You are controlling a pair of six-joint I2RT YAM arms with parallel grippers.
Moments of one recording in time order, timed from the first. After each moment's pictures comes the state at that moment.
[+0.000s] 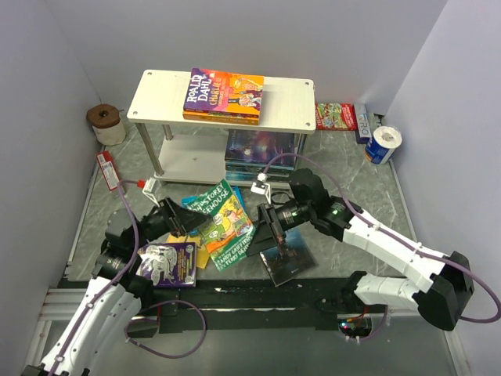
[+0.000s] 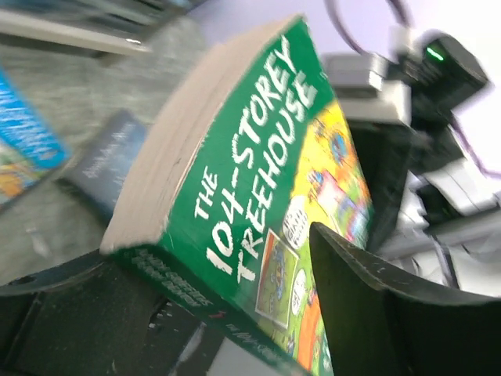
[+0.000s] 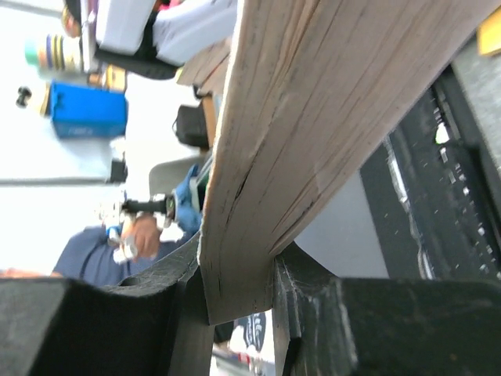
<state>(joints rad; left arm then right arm) -0.29 0.44 0.38 0.02 0.66 -1.00 0.79 1.12 0.89 -0.29 -0.99 0.73</state>
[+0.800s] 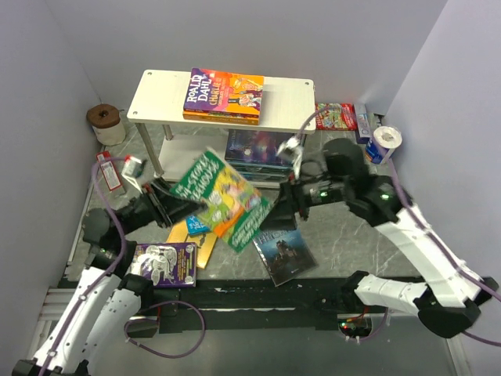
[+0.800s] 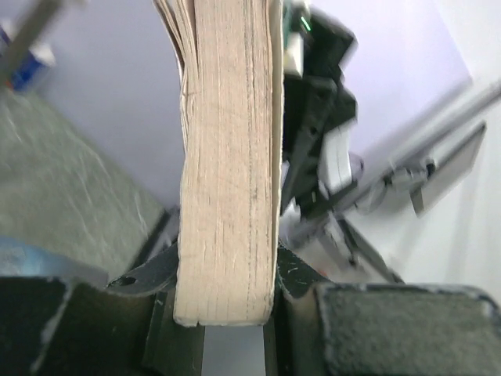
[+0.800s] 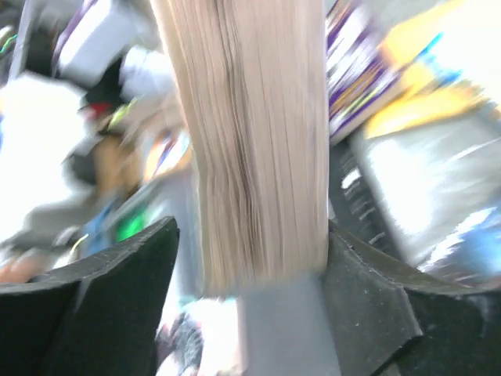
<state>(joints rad) -0.29 0.55 0.55 0.49 0.87 -1.27 0.70 1.08 1.37 -0.81 -0.81 0.39</state>
